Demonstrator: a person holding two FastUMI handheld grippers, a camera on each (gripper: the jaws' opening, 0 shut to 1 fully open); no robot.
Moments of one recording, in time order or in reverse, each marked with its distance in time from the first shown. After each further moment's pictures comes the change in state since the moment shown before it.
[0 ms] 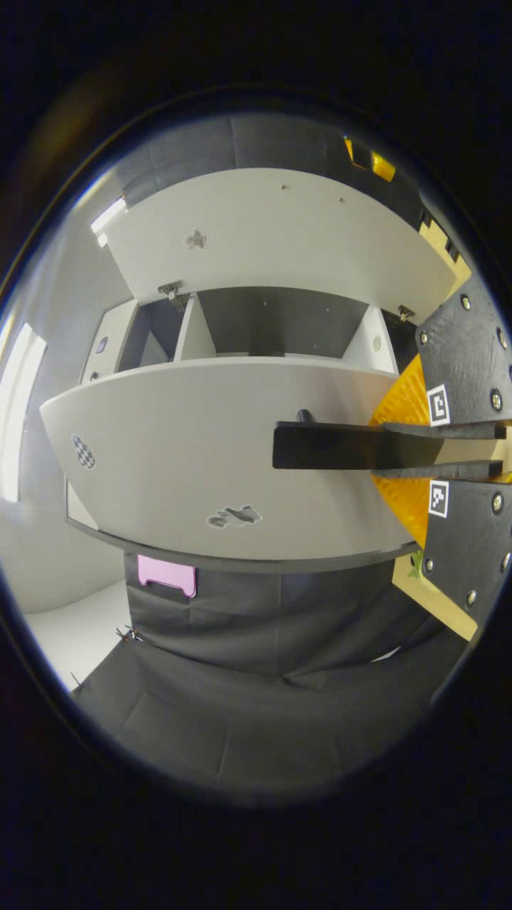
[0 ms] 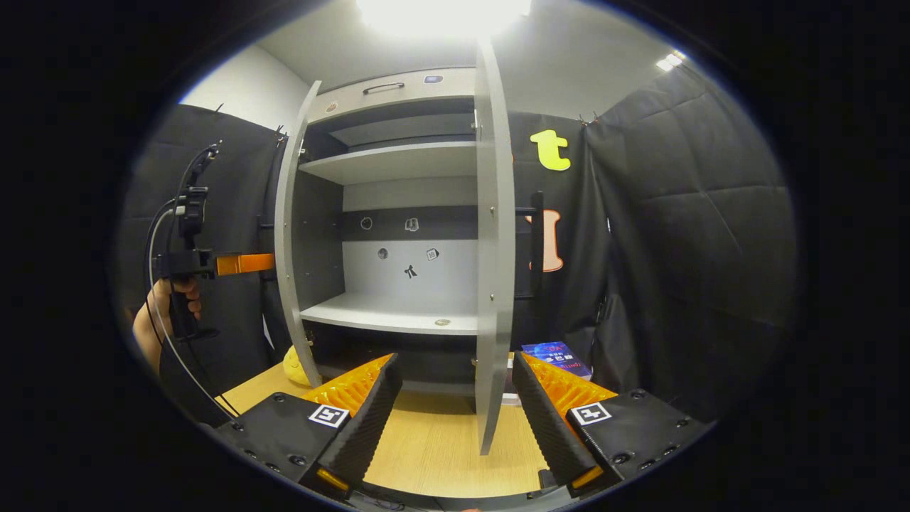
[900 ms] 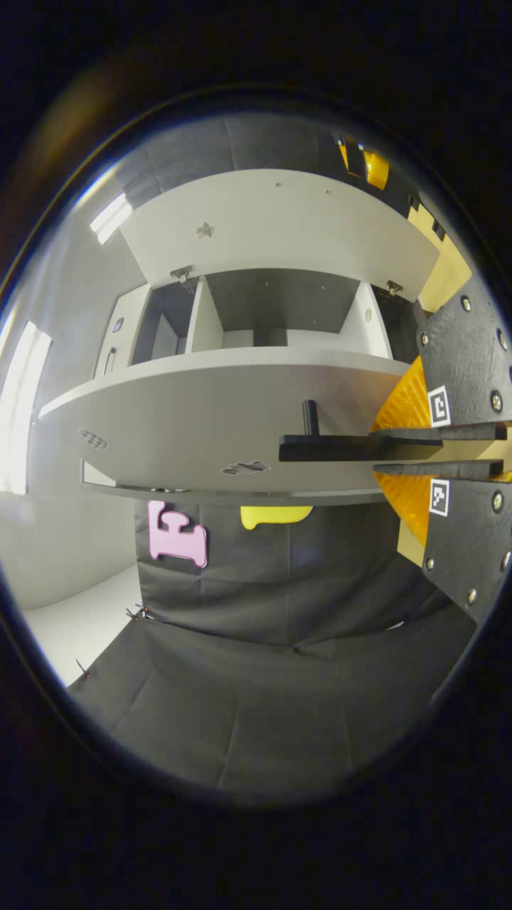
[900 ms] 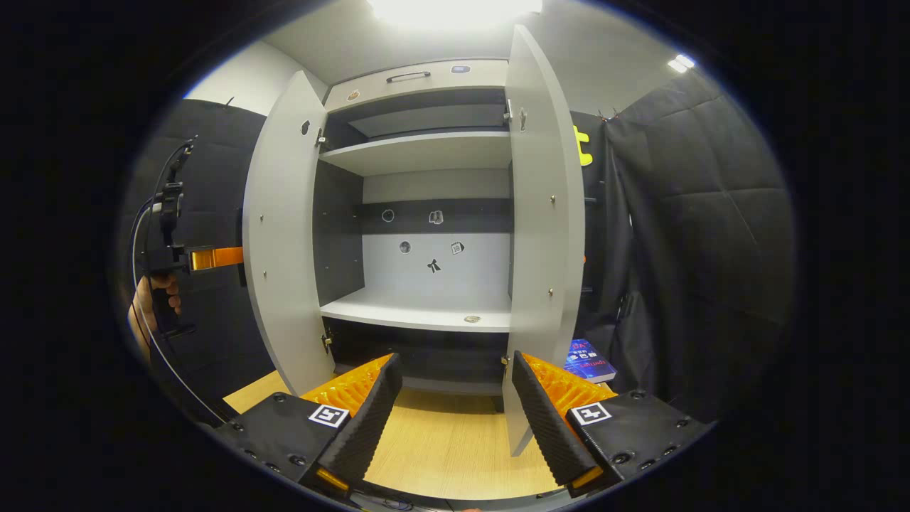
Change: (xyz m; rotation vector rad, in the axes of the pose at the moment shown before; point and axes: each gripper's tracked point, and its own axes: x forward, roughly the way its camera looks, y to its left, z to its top) left arm 0.002 0.018 0.006 0.028 -0.037 0.056; right arm 0.023 0.052 -0.008 -0.008 0.028 0.057
